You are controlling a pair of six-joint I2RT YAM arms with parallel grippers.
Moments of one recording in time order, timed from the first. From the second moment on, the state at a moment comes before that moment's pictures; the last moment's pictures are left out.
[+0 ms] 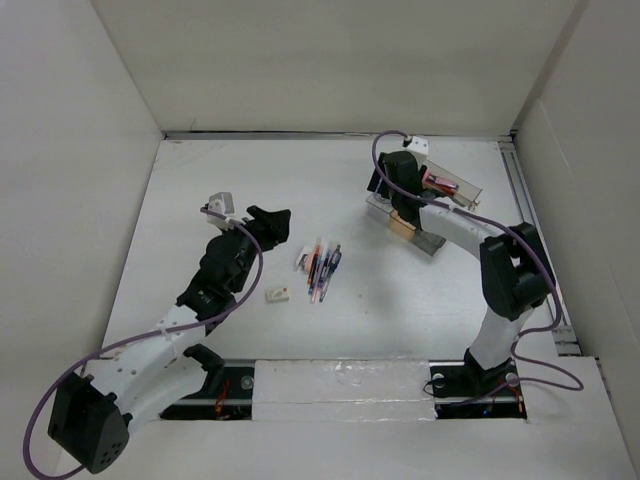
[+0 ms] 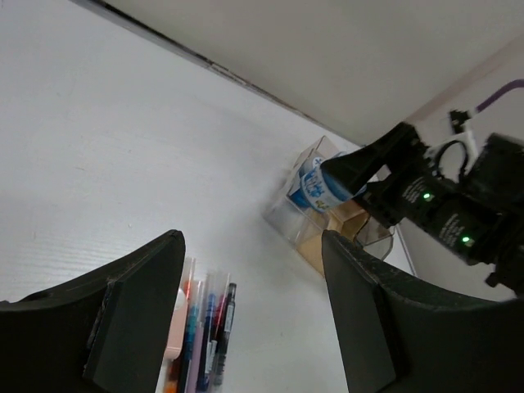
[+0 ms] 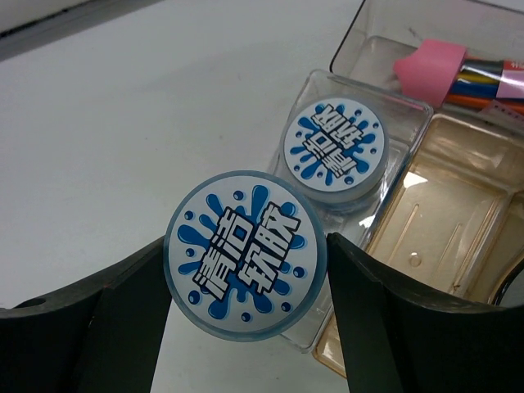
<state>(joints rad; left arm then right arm) -0.58 0.85 0.50 0.29 -0.31 -0.70 0.45 1.78 1.26 0.02 0.46 0.53</state>
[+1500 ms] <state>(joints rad) -0.58 0.65 0.39 0.31 -0.46 -0.74 1.02 1.84 1.18 -0.02 0.32 0.63</state>
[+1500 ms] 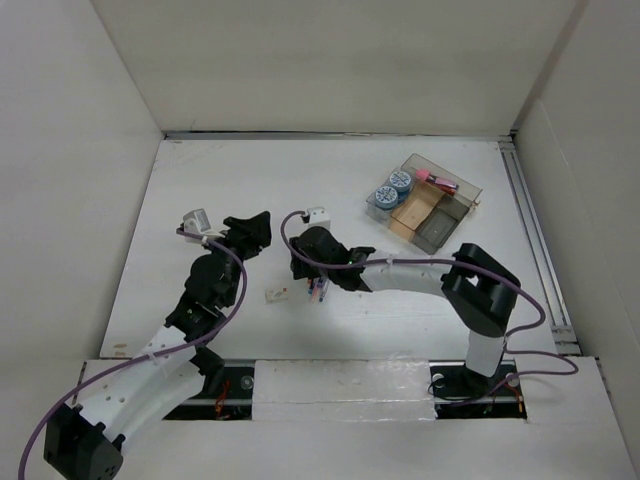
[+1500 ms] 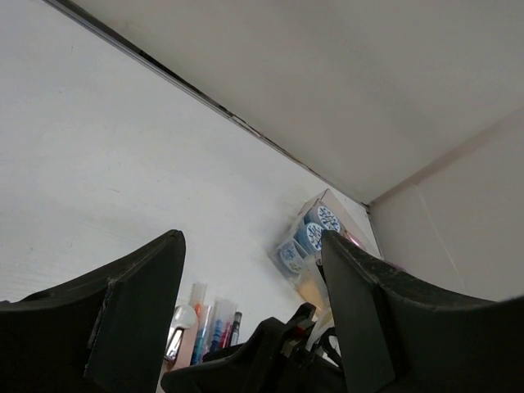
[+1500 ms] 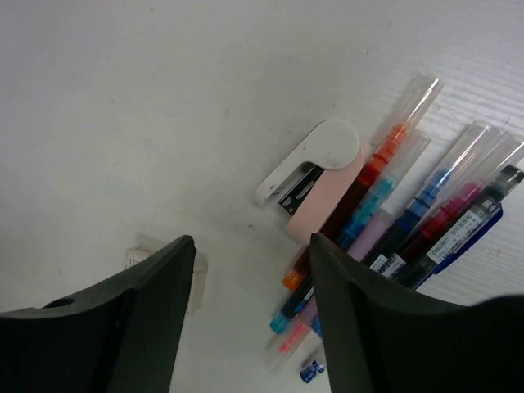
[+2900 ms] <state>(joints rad) -0.58 0.54 0.35 0.31 -0.53 -0.77 0.94 2.07 1.40 -0.12 0.33 0.69</state>
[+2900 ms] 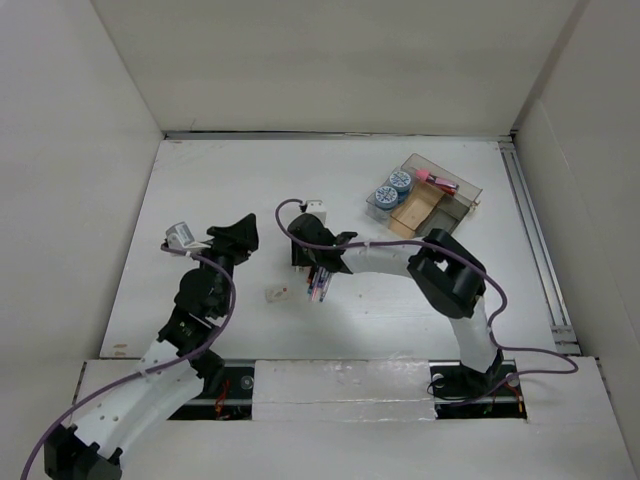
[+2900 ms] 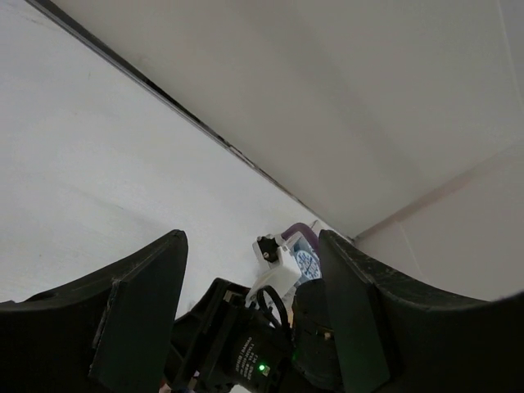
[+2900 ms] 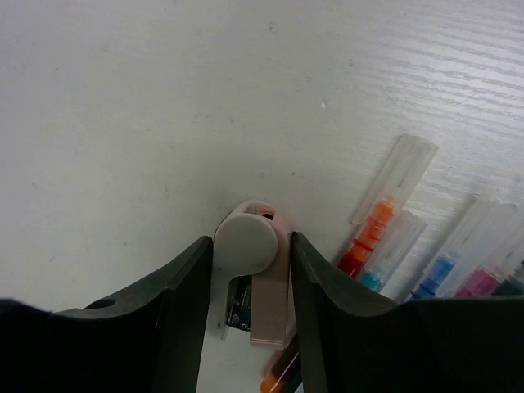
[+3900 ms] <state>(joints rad) -0.58 0.55 0.31 0.31 -0.53 -0.79 0.22 1.63 1.03 0.07 0.35 0.95</state>
